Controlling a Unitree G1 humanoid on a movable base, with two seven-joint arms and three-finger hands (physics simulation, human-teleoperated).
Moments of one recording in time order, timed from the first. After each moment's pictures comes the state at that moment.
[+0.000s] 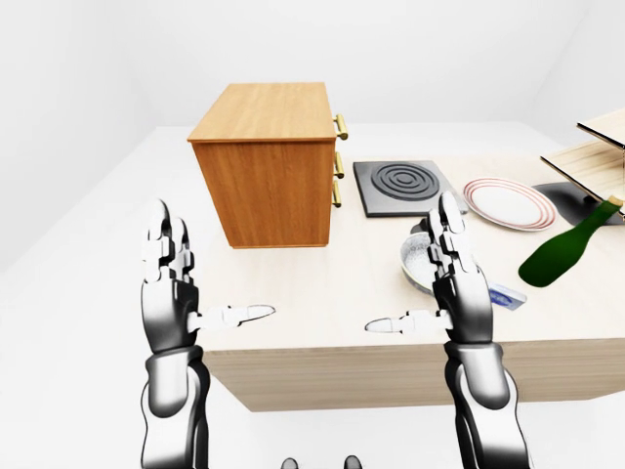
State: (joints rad) left arm 0.11 0.00 0.10 -0.47 0.02 -0.09 0.05; right arm 0.13 -0.01 0.01 -0.51 -0.18 -0.09 0.05
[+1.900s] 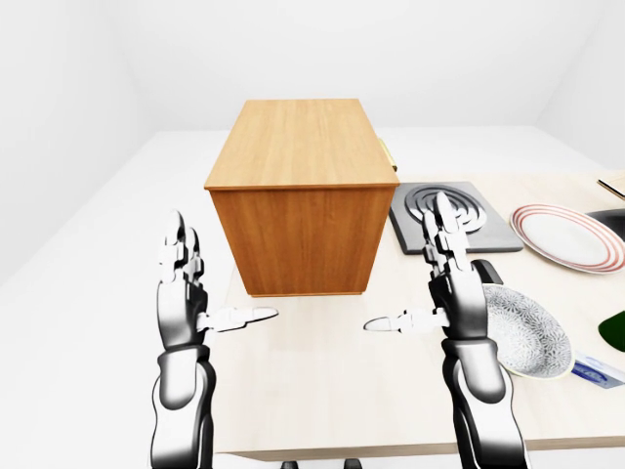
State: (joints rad) left arm 0.10 0.01 0.09 -0.37 0.02 -0.09 0.05; right arm 0.12 -0.01 0.01 -0.47 -0.15 -0.09 0.07
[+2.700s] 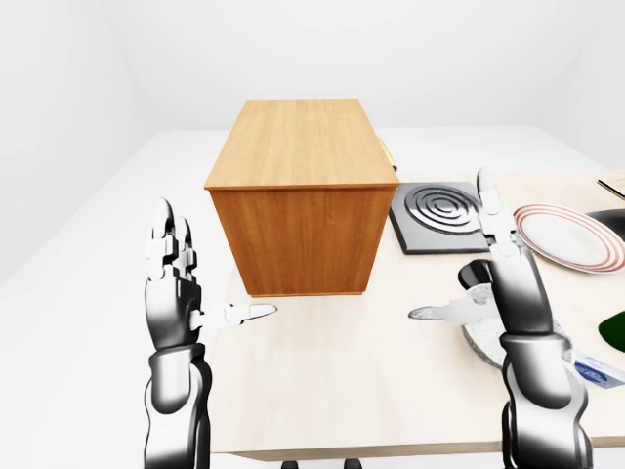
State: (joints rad) left arm 0.10 0.00 0.10 -0.46 0.02 -0.09 0.05; right arm 0.07 -0.08 -0.18 -0.68 -0.49 0.04 0.21
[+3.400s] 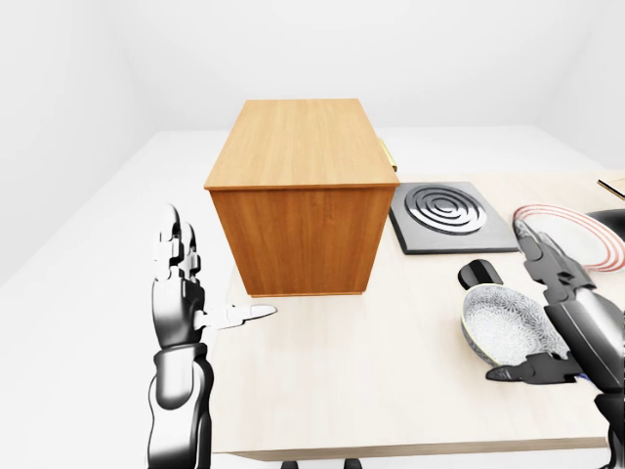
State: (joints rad) left arm 0.09 0.01 0.10 -0.41 0.02 -0.09 0.04; right arm 0.20 -0.08 -0.61 -0.84 -0.60 -0.03 0.70
